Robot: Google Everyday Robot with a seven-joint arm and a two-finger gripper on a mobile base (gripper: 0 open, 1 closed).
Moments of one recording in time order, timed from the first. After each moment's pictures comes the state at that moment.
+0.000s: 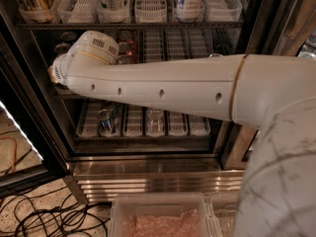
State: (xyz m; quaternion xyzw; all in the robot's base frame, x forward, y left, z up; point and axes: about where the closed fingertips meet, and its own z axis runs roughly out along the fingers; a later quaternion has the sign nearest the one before) arm 0.676 0.269 0.876 -0.25 0.82 0.22 0.47
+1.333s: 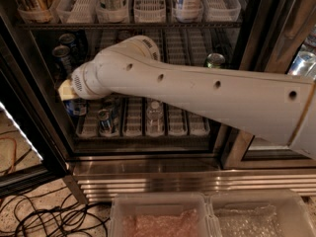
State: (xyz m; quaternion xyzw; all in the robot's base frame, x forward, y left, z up) arm 0.605 0.218 0.867 -0.27 0.84 0.28 0.37
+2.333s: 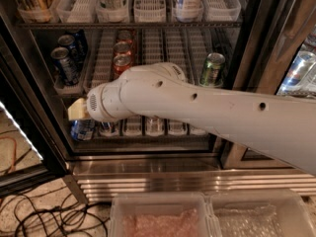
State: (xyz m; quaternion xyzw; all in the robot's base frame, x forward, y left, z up) arm 0.540 0.183 0.841 -0.19 0.87 0.35 0.30
